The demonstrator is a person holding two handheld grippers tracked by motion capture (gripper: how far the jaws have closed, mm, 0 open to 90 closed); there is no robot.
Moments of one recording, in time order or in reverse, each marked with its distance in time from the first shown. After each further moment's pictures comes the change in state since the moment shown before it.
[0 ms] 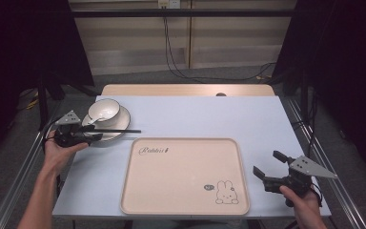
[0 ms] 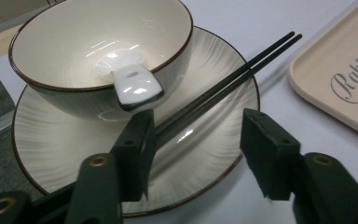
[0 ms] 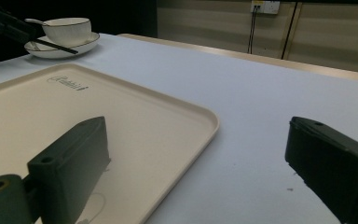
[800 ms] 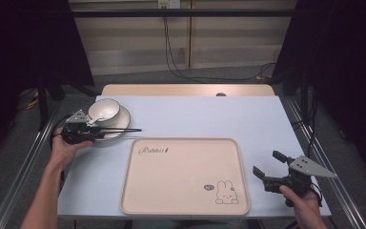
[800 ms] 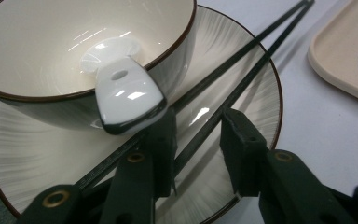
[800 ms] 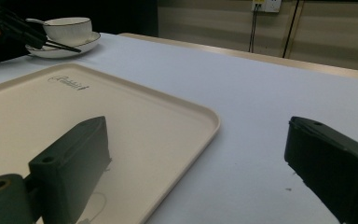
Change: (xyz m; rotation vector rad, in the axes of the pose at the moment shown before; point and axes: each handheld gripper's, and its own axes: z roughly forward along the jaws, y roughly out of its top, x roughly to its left) left arm 0.005 0.004 0.023 0.072 -0.018 0.069; right arm -0.001 0.000 0.001 0.004 0.007 0.002
